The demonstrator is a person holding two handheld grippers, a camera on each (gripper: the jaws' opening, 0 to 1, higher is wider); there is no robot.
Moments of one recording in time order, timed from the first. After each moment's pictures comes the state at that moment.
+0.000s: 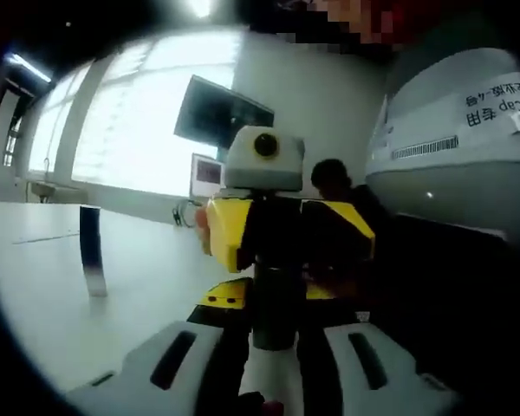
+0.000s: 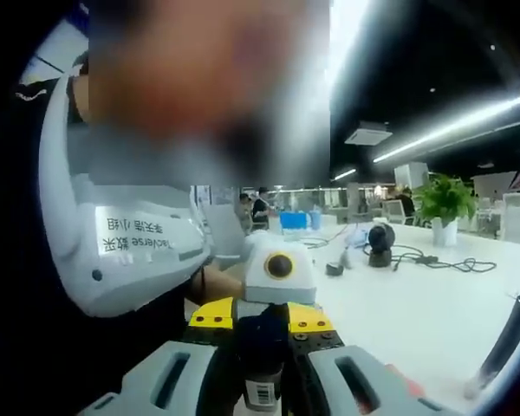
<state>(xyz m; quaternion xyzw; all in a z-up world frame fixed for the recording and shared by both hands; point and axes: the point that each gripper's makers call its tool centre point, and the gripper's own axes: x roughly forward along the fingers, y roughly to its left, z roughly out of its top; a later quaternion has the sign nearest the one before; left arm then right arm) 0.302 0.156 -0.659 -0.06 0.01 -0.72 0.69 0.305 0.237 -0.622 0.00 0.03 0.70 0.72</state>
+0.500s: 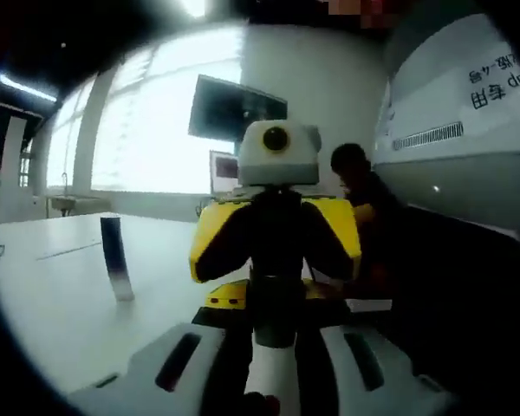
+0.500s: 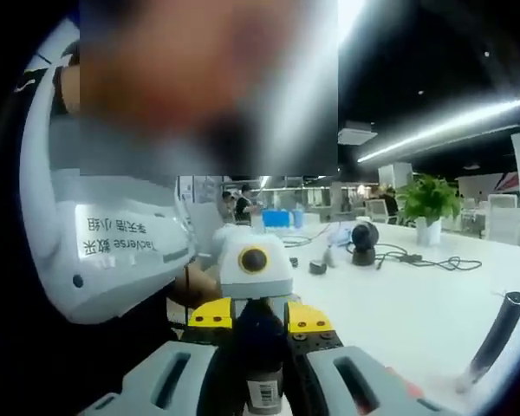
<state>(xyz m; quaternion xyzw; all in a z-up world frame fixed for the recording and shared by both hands) 0.321 0.161 -0.661 0.00 -0.01 -0.66 0.75 0.317 0.239 -0.625 -0.01 0.03 0.66 0.75</state>
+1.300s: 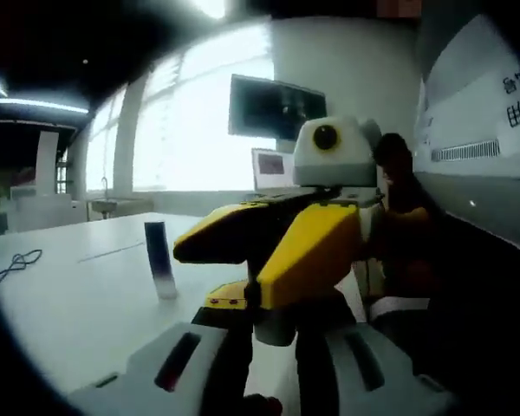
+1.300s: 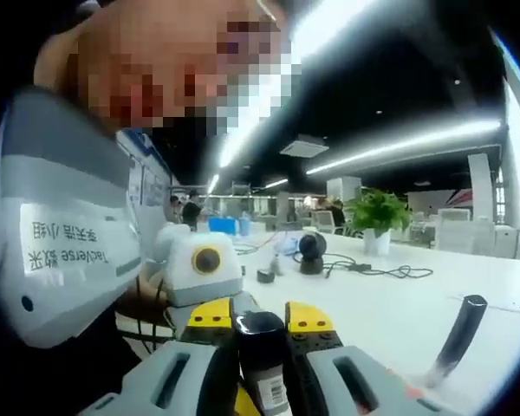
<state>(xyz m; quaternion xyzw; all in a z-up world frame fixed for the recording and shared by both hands) 0.359 0.168 -0.658 0.02 0.01 -0.59 0.81 0.347 0.236 -0.619 -0.02 0.00 0.55 0.83</state>
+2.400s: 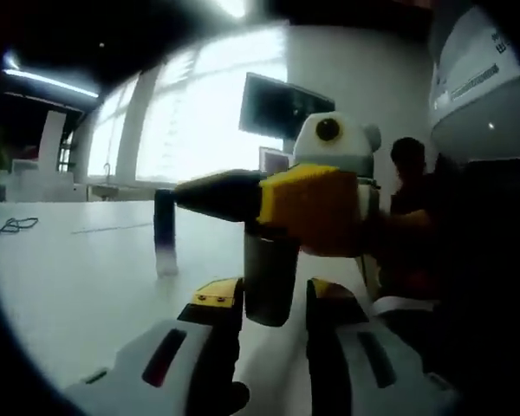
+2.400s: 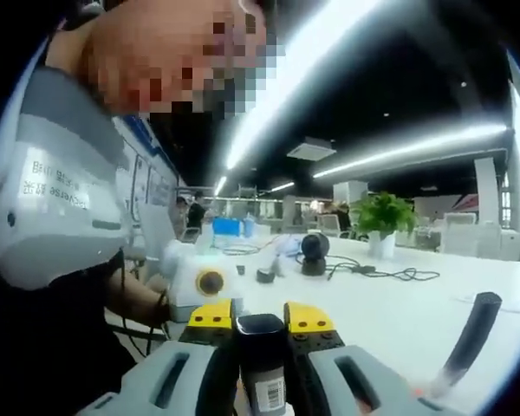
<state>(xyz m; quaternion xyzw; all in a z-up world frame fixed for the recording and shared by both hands) 0.360 0.178 -0.689 -0.02 0.02 -0.59 0.81 0.369 0.244 -0.636 -0.01 -0.01 0.56 0.83</state>
